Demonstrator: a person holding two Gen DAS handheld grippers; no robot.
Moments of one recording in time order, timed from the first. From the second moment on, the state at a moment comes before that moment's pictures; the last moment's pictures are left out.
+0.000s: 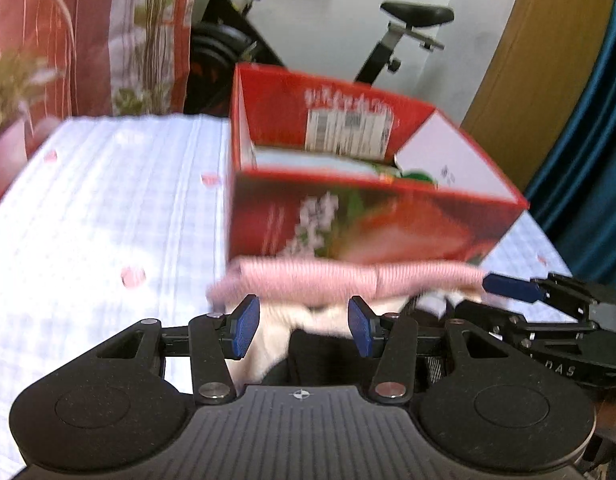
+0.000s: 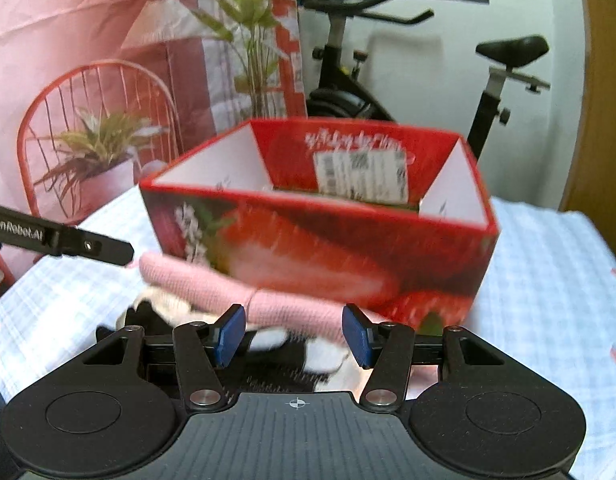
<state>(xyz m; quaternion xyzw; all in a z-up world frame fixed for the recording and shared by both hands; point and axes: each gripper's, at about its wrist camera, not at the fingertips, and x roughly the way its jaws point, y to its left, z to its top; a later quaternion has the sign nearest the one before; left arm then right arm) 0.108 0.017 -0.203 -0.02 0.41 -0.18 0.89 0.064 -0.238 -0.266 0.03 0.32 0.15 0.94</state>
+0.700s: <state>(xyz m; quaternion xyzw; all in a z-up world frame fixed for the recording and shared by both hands) 0.077 0.008 -0.248 -0.06 0.43 -0.18 0.88 0.052 -0.224 -0.302 0.06 0.35 0.15 0.92</state>
